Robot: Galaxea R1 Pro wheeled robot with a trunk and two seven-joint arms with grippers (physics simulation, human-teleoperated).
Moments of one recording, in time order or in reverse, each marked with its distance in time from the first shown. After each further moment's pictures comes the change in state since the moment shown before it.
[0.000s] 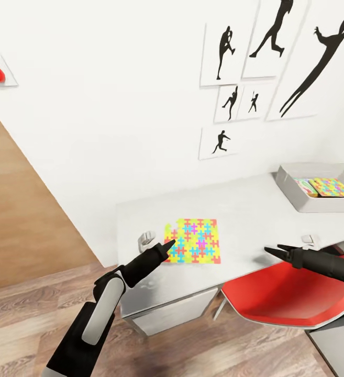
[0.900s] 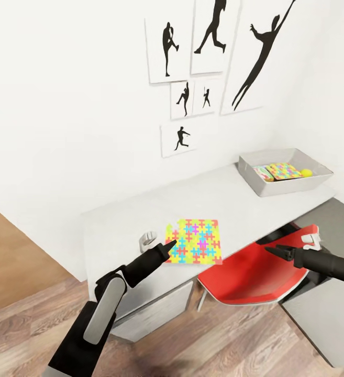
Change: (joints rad) left arm -0.005 -0.004 -0.005 0.011 0.001 0.000 -0.001; right arm -0.027 -0.001 0.003 0.067 0.000 -0.009 0.075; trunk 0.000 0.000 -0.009
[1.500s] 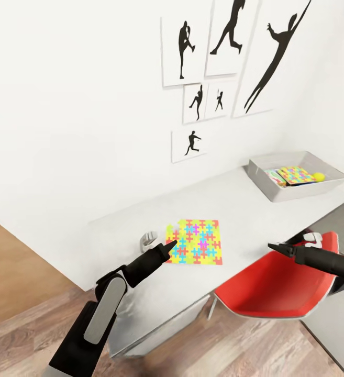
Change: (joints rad) left arm -0.002 0.000 -0.004 0.003 0.000 0.001 0.000; right arm -0.053 -0.001 0.004 0.106 0.001 -0.004 0.007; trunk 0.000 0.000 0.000
